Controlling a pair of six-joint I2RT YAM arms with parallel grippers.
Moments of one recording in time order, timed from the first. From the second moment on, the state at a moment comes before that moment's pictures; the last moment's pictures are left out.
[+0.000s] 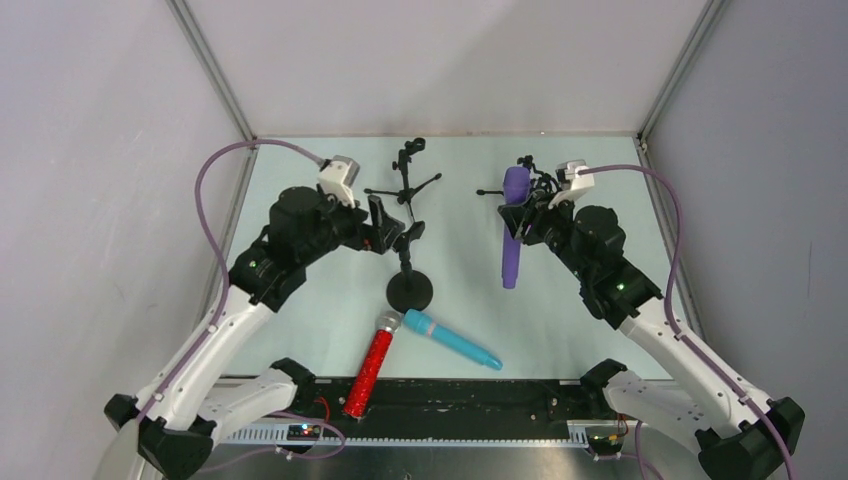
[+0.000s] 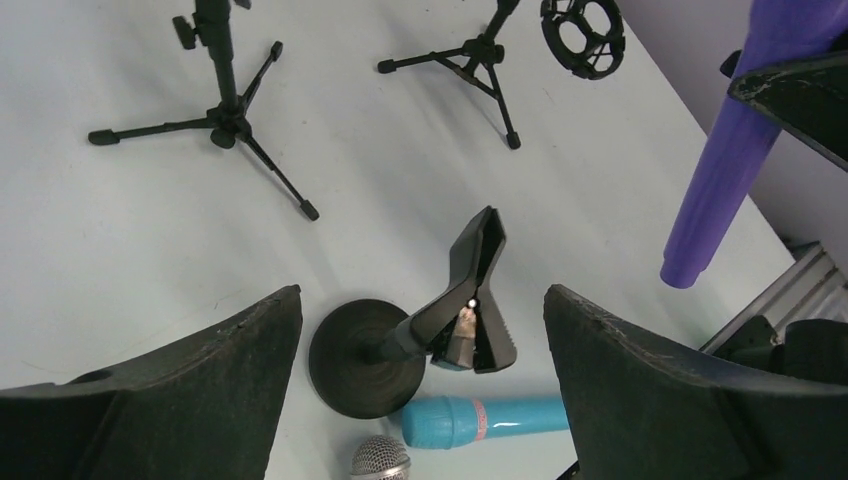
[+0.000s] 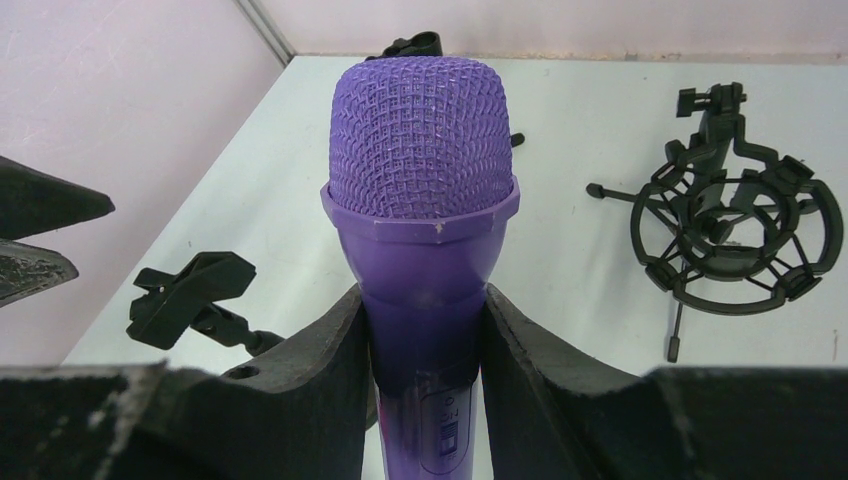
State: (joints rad) left arm -0.50 0.93 1.03 -0.43 0.15 -0.29; right arm 0.57 0.88 0.85 -0.05 0.08 0.34
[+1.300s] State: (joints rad) left arm -0.82 1.52 1.57 -0.95 -0.26 -0.03; right arm 0.54 0.92 0.85 -0.13 0.05 0.35
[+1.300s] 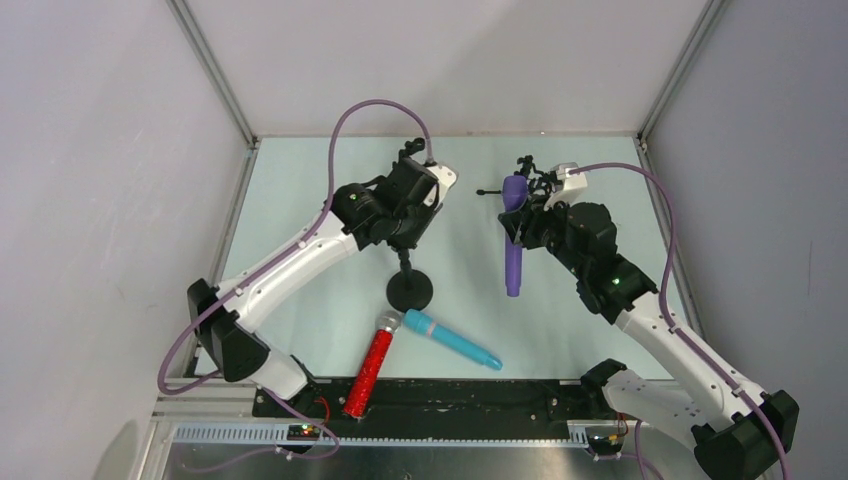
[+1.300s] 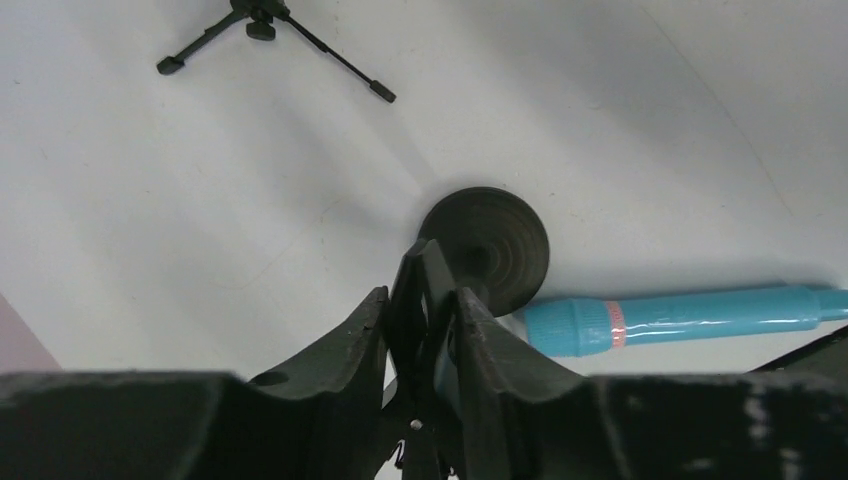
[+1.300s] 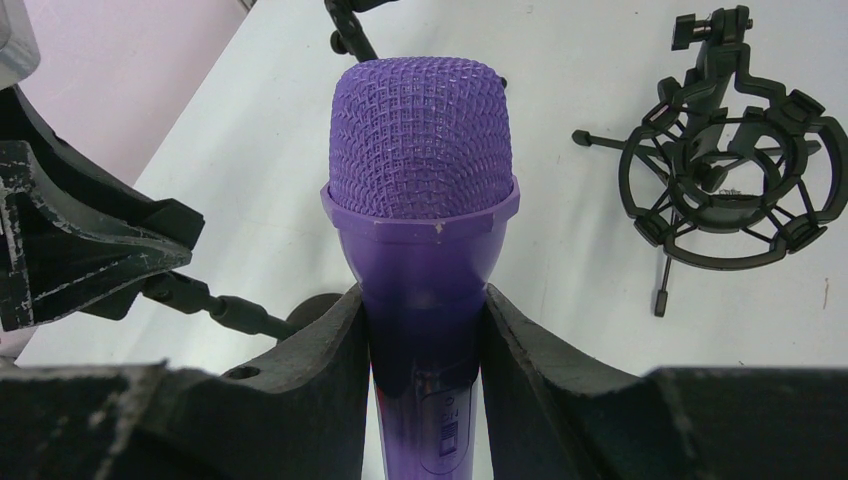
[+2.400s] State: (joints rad) left arm -0.90 1.64 1.78 -1.00 0.17 0.19; right arm 0.41 0.79 0.82 -0.16 0.03 0.39
